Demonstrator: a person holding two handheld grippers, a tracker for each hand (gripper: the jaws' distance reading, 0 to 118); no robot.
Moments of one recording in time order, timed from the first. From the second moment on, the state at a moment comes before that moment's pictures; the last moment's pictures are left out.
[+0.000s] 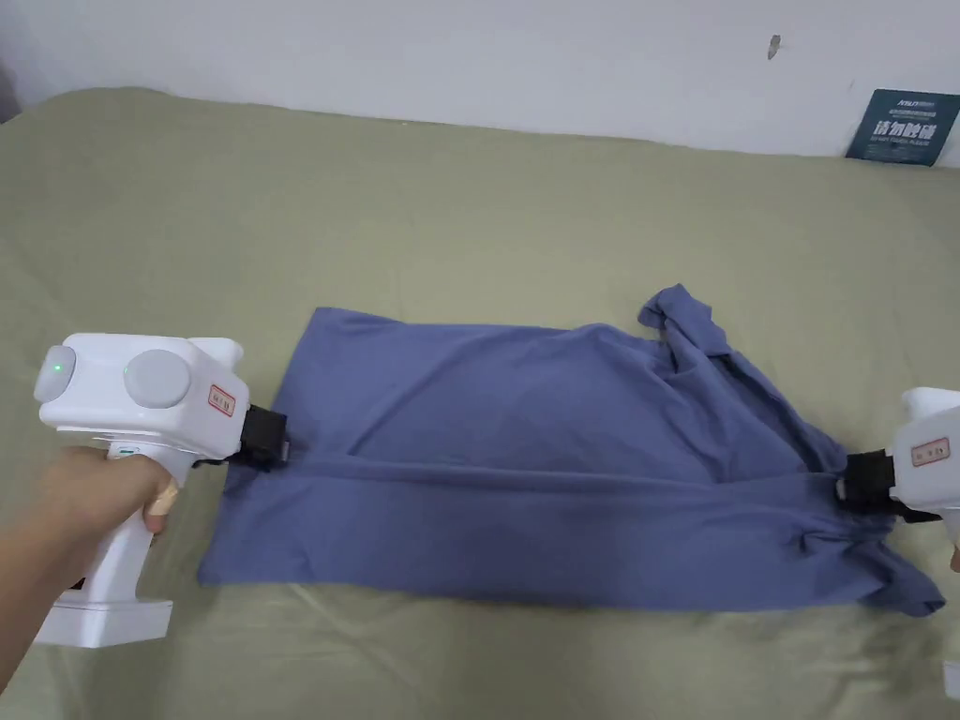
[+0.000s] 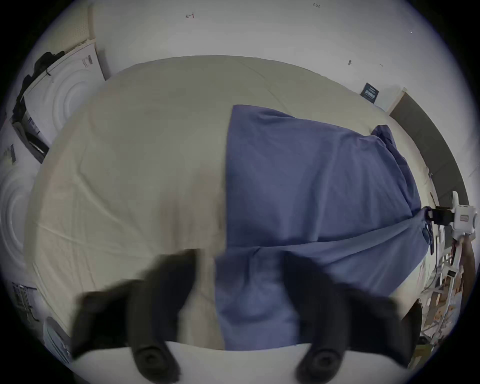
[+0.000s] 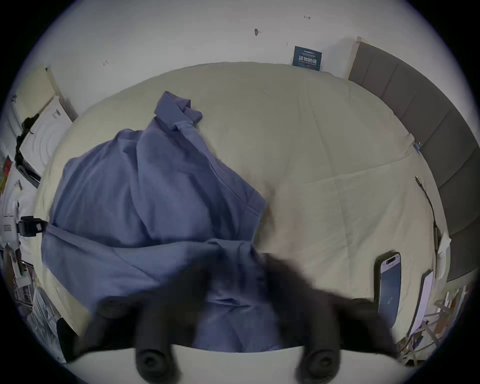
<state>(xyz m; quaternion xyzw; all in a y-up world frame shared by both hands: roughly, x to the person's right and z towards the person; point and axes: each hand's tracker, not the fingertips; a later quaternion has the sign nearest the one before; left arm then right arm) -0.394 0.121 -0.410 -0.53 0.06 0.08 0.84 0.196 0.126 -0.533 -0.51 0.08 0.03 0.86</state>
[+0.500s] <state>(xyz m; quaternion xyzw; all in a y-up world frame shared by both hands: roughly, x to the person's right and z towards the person) -0.349 0.150 -0.249 -0.48 0.05 0.06 0.88 0.209 0.150 -0.374 -0.52 0.13 0.03 0.85</state>
